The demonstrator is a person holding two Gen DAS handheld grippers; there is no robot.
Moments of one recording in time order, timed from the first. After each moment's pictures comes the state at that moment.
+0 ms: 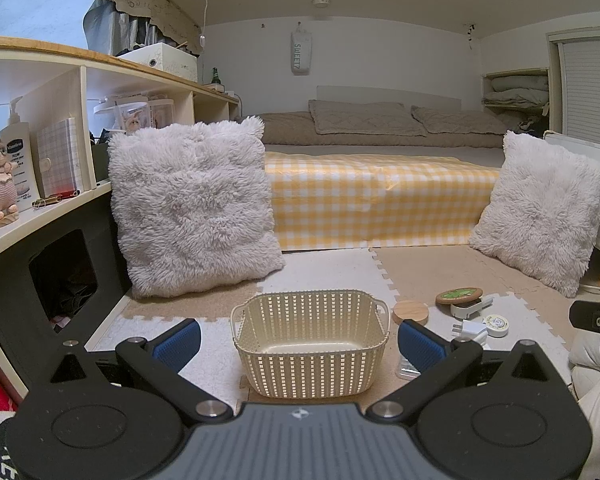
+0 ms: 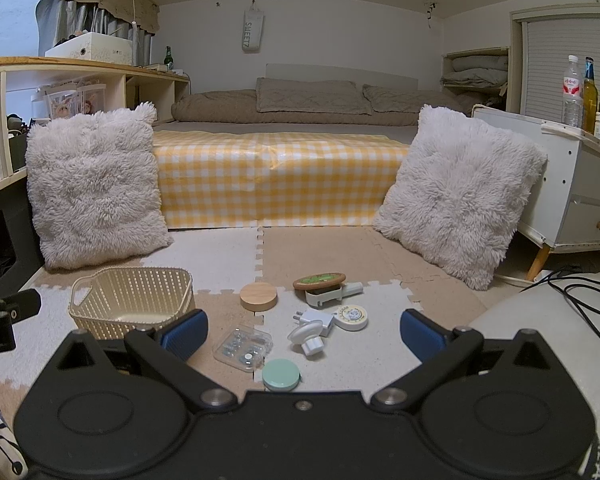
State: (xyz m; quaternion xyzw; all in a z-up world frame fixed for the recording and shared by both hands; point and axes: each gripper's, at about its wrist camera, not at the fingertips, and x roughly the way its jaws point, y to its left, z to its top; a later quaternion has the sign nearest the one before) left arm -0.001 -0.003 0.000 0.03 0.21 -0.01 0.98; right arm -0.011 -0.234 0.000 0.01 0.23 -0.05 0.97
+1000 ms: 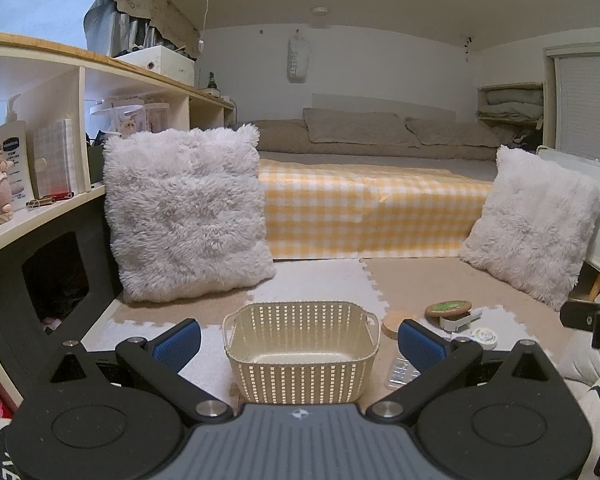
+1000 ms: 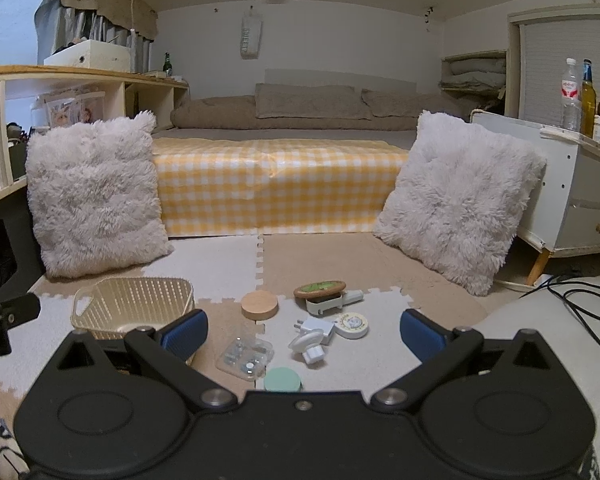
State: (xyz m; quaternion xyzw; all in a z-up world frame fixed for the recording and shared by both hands) left arm 0.000 0.002 0.012 0.01 0.20 -0.02 0.98; right arm -0.010 -0.237 0.011 0.02 0.22 -0.05 0.97
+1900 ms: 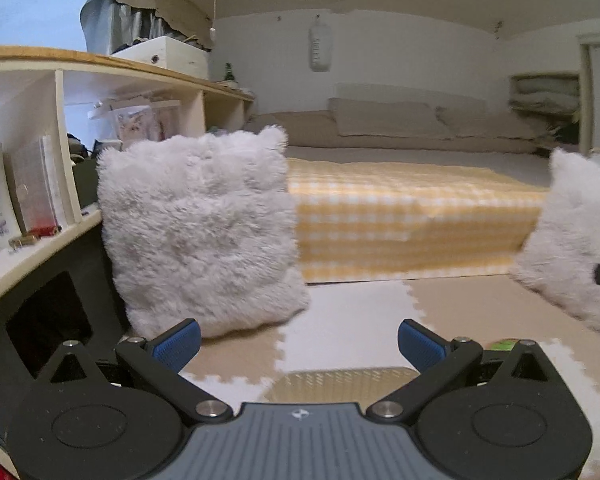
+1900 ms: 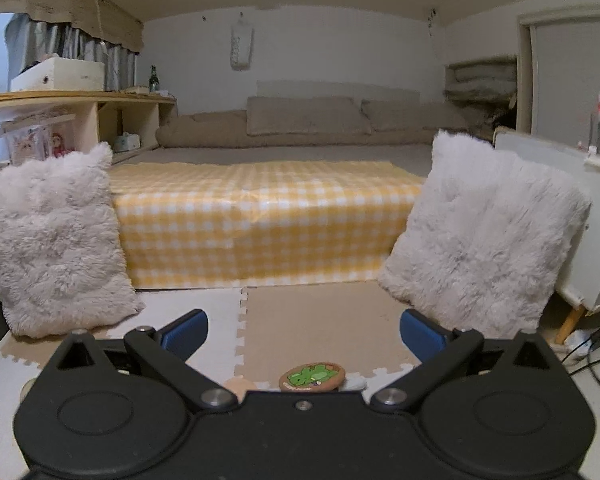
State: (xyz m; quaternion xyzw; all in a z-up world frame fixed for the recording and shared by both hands) left arm 0.145 0.020 0.038 0.04 0.22 0.03 0.97; right arm 0.166 -0.282 0.030 0.03 0.22 -0.05 0.97
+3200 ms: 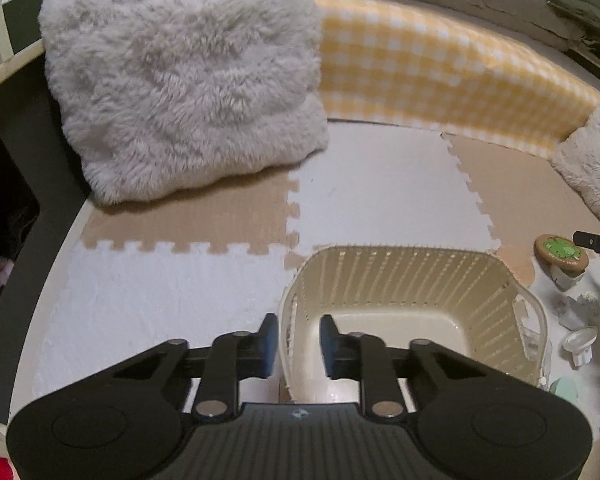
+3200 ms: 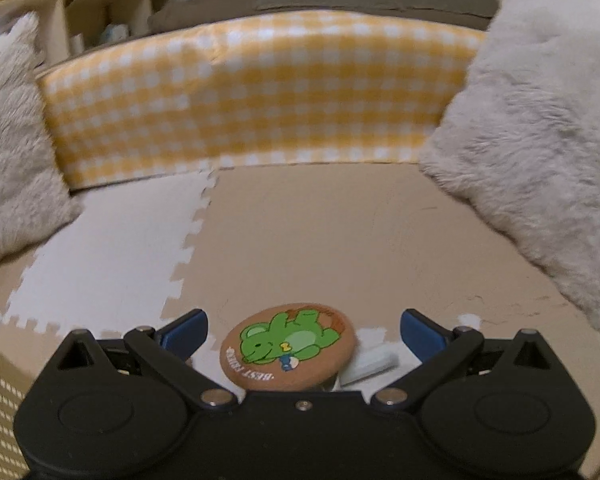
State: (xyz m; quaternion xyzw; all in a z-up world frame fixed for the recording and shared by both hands) left arm 0.245 0.083 -0.057 0.00 0.46 0.00 0.89; right arm 0.339 -0.340 -0.131 0.02 0.37 0.02 0.93
